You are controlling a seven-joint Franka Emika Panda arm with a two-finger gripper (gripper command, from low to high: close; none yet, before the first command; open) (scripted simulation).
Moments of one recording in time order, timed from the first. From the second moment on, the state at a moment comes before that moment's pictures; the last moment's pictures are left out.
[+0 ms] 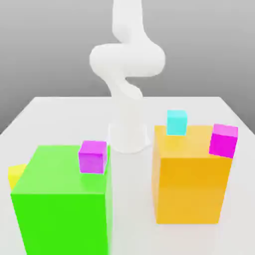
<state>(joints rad) -0.06 -0.71 -0.03 -2.34 -0.01 2.35 0.83</state>
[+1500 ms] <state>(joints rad) -0.57 0.07 -0.27 -2.60 0.19 2.74 0.92</state>
